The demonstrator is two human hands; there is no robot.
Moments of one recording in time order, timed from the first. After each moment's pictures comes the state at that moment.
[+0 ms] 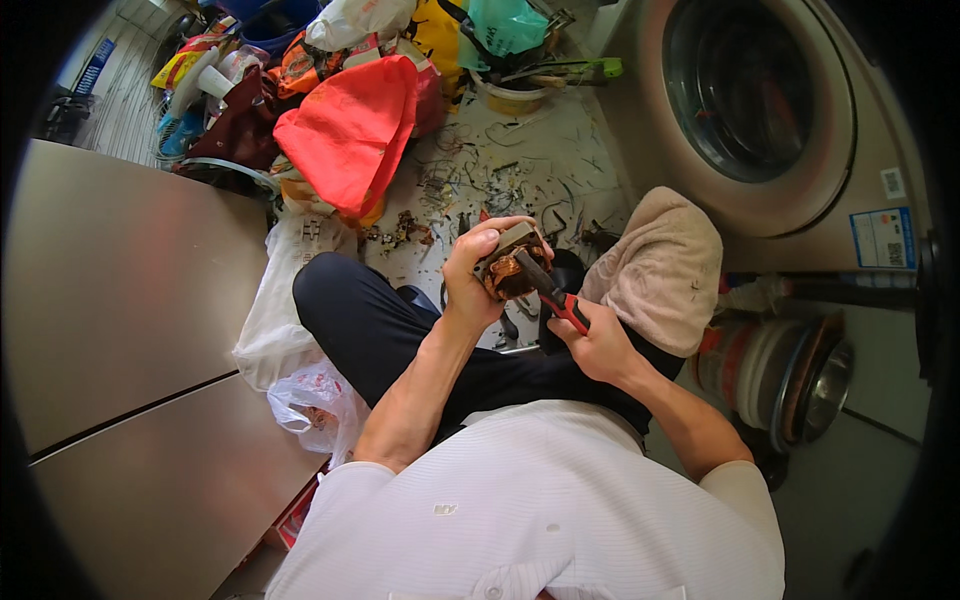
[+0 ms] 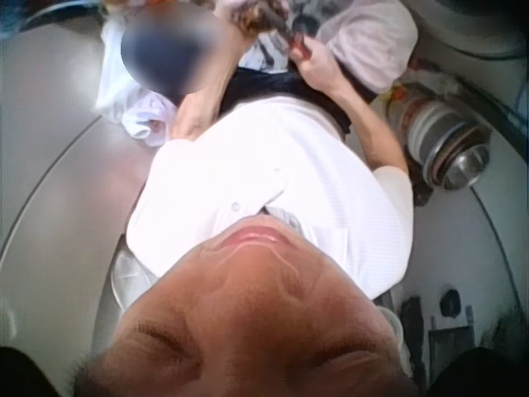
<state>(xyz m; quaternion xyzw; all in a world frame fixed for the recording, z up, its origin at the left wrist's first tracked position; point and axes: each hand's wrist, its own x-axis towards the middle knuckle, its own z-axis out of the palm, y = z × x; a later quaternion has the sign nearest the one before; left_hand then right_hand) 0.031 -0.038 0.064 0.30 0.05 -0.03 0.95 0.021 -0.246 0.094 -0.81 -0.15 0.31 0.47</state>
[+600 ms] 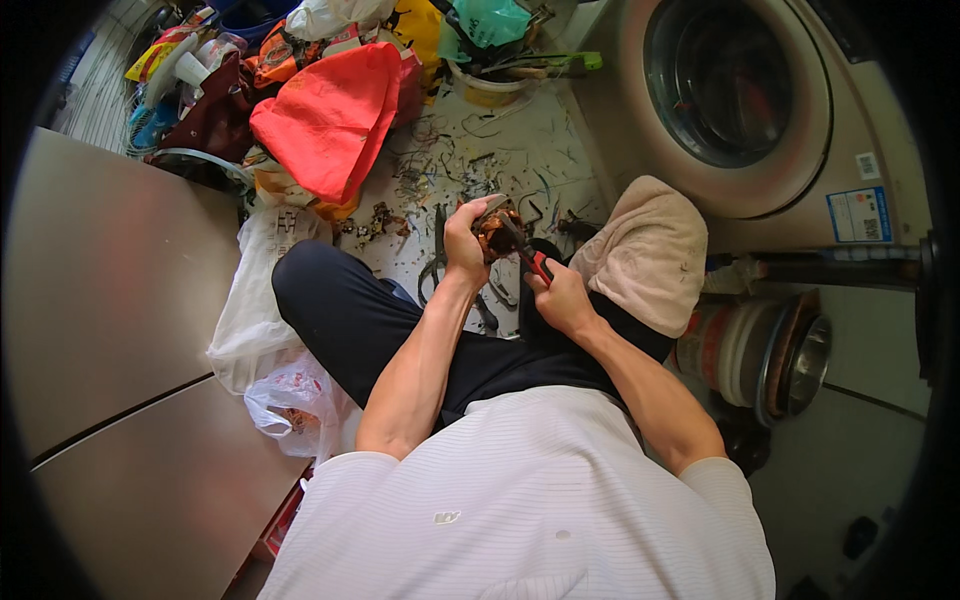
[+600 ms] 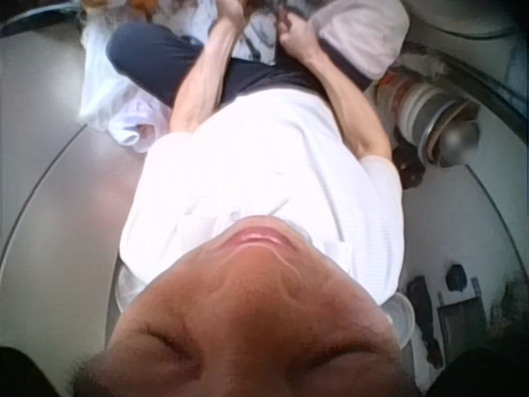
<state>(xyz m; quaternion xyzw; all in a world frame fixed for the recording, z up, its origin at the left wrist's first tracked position) 0.058 -0.044 -0.020 0.31 0.22 0.00 0.93 0.031 -0.229 0.000 -0.90 -0.12 0.16 0.40</state>
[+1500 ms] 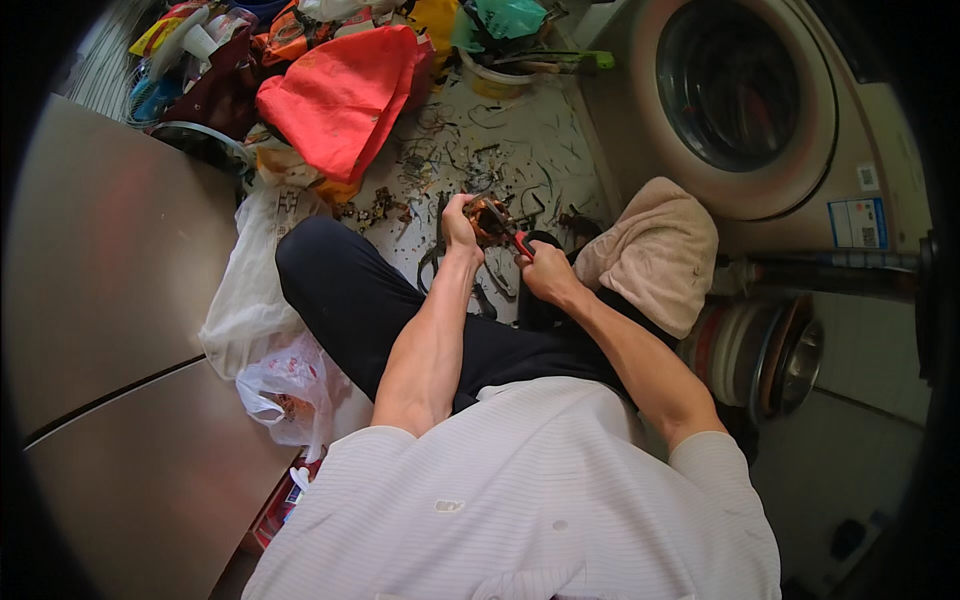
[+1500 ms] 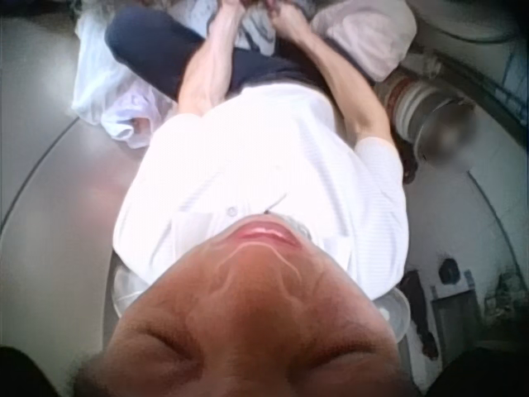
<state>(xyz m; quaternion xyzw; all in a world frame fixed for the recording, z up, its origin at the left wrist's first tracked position) 0.067 -0.029 -0.066 0.28 0.35 -0.03 0.89 0.058 -0.206 -0.041 -0.92 -0.11 0.24 0.27</state>
